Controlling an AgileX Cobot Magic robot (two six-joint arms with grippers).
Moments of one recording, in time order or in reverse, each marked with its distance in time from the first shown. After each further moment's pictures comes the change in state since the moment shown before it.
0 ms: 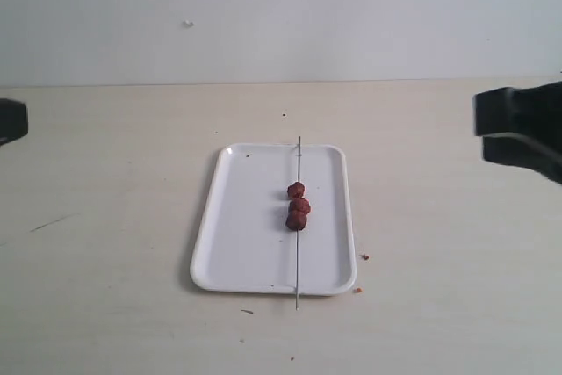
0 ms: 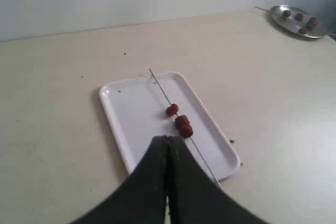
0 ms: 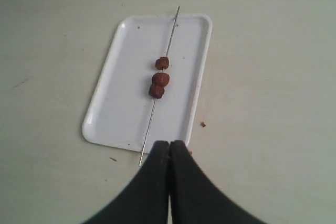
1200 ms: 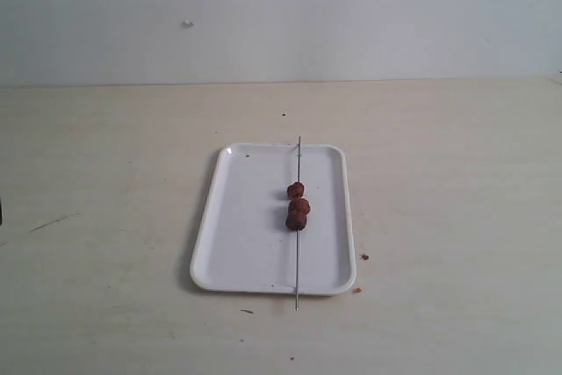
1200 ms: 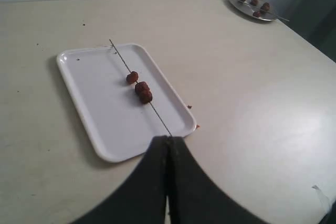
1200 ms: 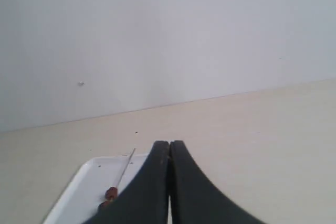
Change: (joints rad) left arm 0.000 -0.200 0.106 -0.071 0.153 -0.004; right arm -0.371 -0.605 0.437 -0.157 -0.410 -0.085
